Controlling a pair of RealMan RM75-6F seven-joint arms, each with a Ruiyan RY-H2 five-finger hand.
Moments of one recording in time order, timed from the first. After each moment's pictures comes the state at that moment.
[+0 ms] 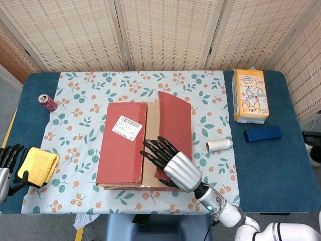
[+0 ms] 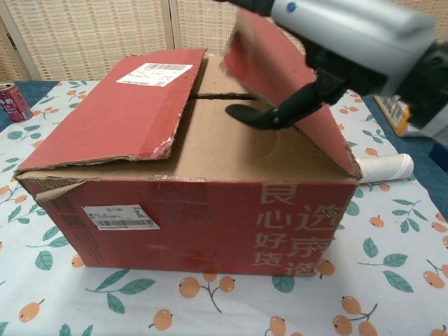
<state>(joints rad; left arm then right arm) -0.09 -1.11 -0.07 -1.53 1.50 1.52 -0.10 0.58 -1.48 0.15 -1.88 -1.72 1.21 -0.35</state>
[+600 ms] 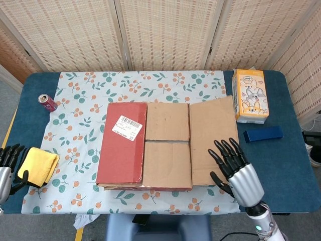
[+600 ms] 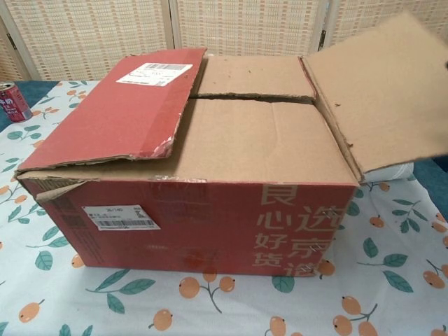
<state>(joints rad) -0.09 -1.12 -0.07 -1.53 1.48 1.51 -0.03 0.26 -1.36 0.00 -1.70 -1.93 1.74 -0.27</state>
